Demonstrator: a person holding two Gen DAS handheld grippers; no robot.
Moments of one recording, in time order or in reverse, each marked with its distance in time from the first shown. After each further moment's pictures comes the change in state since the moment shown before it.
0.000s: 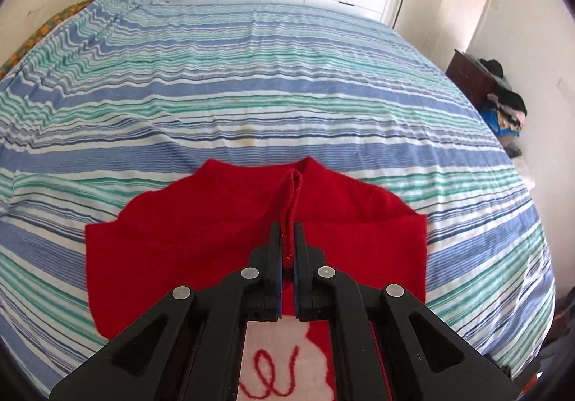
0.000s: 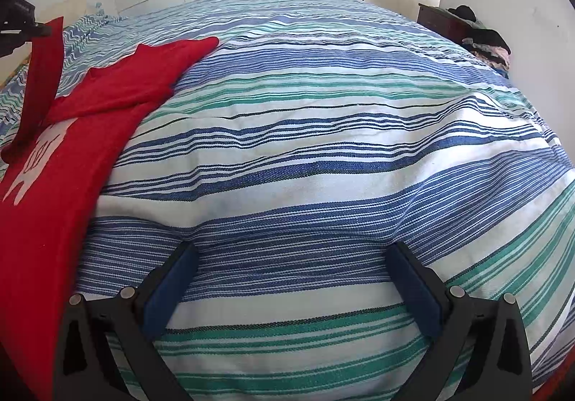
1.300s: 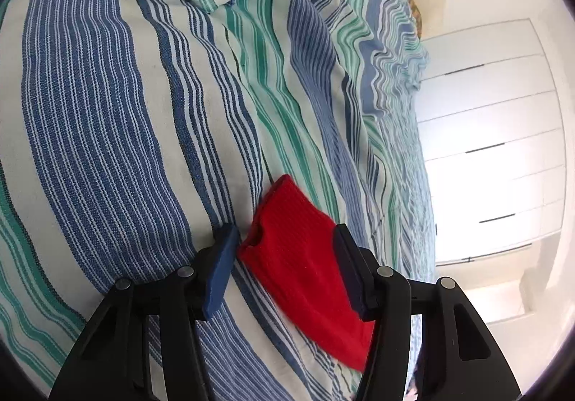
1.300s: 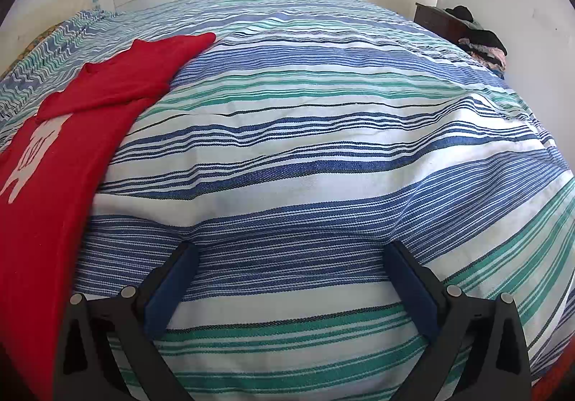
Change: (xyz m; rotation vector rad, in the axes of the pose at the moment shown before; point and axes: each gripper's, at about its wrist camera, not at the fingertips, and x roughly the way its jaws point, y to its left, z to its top) left arm -0.056 0.522 -0.221 -1.209 -0.233 -0.136; right arm 0.001 0.004 0.002 -0.006 0.015 -0.033
